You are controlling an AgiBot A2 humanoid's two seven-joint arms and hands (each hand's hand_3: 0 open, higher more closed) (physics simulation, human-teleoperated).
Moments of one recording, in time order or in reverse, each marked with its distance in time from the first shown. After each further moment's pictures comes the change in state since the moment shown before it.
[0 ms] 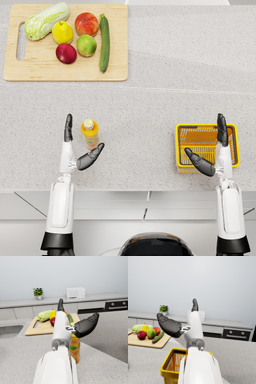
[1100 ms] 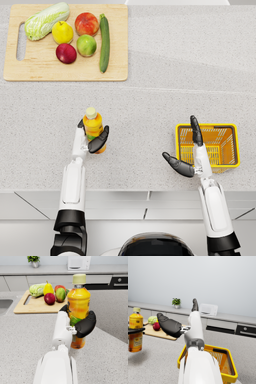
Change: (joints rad) left arm 0.234 0.148 0.058 0.441 0.042 -0.048 0.002; right arm 0.024 -0.082 0.193 -0.079 0.041 -0.001 0.001
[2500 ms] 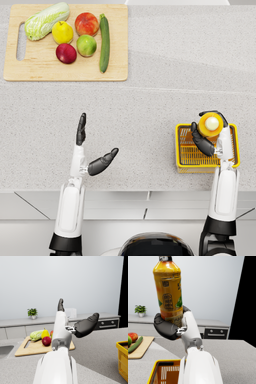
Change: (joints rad) left arm -0.226 -0.058 -0.049 -0.675 -0.001 0.047 -0.003; right arm 0.181 -0.119 -0.338 -0.160 0.247 0.193 -0.037
